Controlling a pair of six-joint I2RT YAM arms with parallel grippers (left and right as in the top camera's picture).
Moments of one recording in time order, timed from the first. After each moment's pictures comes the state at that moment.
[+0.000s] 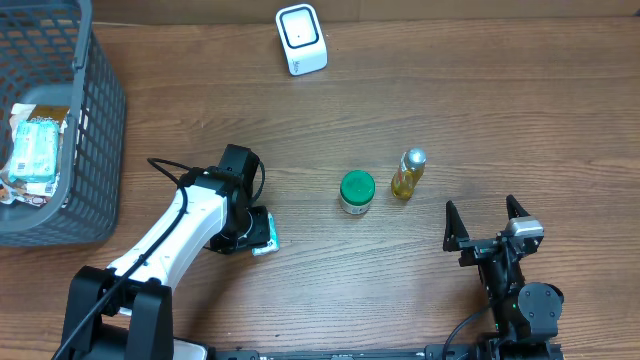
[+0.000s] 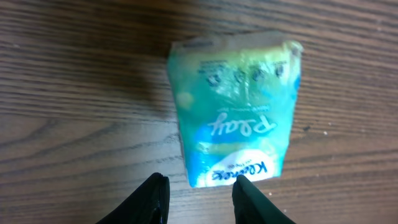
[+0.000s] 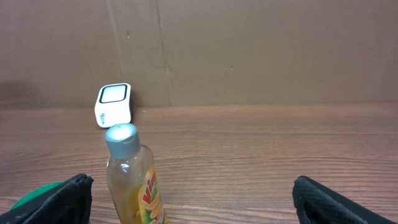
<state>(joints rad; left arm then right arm) -0.27 1.58 0.91 -0.93 0.11 -0.43 0.02 0.01 0.02 -0.03 -0.09 0.07</state>
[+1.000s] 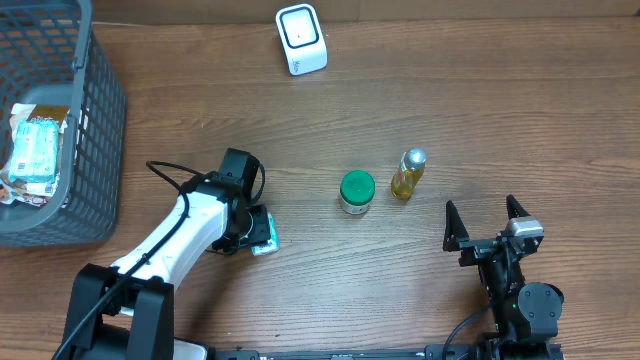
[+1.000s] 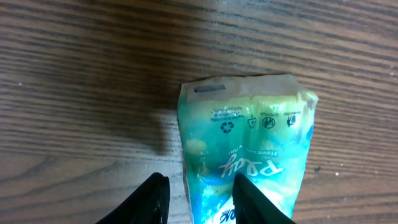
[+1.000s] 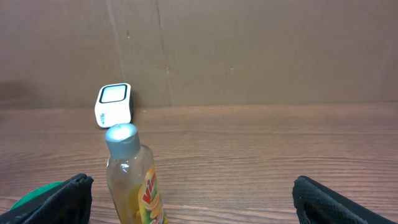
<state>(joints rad) -0.27 1.58 0.84 -0.78 0.08 -0.46 0.02 0.01 0.02 -0.03 -0.09 0.07</state>
